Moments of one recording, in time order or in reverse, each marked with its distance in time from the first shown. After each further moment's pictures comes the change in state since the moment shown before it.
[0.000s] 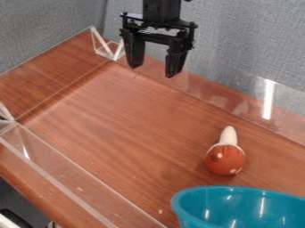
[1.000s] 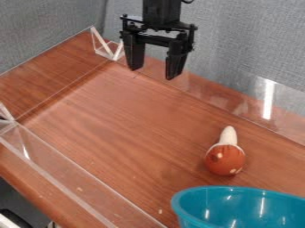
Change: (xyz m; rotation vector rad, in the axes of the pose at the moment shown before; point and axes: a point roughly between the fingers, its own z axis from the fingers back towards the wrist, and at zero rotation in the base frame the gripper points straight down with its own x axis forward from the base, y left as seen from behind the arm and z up) arm -0.002 -0.001 -0.002 -0.004 0.012 -0.002
